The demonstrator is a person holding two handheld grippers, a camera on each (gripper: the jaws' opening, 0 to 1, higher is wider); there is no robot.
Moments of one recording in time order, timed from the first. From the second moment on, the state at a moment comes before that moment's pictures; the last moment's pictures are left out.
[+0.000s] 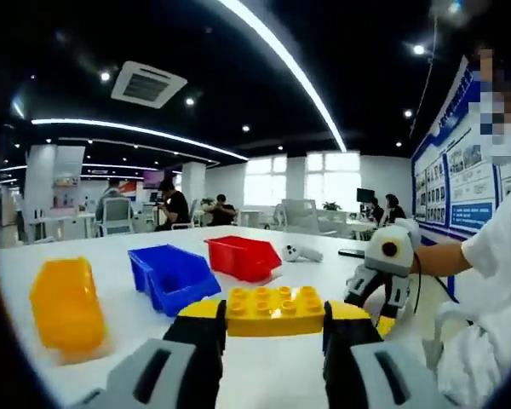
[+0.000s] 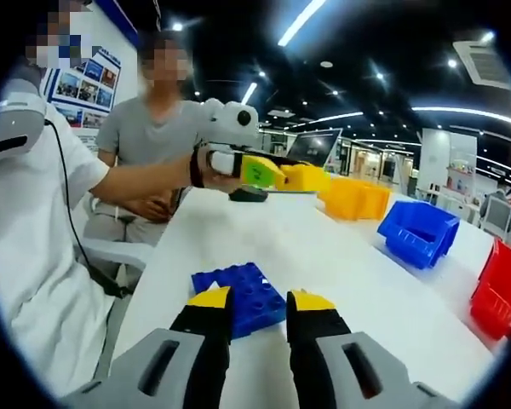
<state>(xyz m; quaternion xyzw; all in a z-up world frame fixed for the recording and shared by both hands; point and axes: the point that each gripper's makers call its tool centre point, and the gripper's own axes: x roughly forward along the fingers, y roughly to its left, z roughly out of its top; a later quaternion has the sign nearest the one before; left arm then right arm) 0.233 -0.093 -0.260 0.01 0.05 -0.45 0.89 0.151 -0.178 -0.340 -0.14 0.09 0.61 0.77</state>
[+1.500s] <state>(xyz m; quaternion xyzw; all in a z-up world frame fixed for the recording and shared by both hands) 0.282 -0.020 -0.231 0.00 0.01 -0.30 0.95 0.142 -0.179 -0.342 -0.11 0.09 0.61 0.78</state>
